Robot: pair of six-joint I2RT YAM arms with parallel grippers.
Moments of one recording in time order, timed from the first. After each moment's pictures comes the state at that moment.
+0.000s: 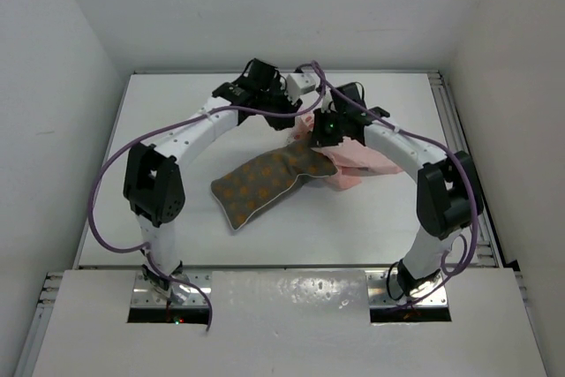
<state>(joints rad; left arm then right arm) -0.54 1.90 1.73 -0.61 0.38 0.42 0.40 1.75 1.29 -0.40 -0.28 0.30</state>
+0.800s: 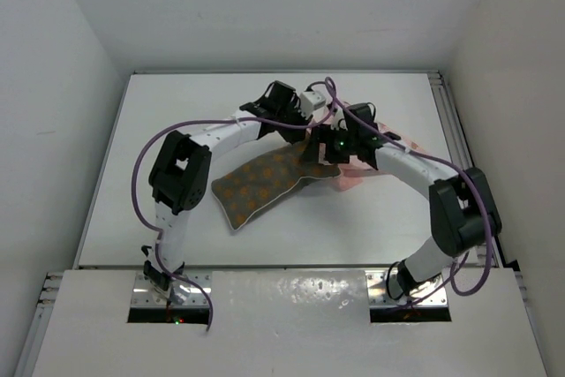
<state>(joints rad) -0.58 2.08 1.65 -0.33 0.32 0.29 0.38 1.64 1.01 -0.19 -0.40 0.40</state>
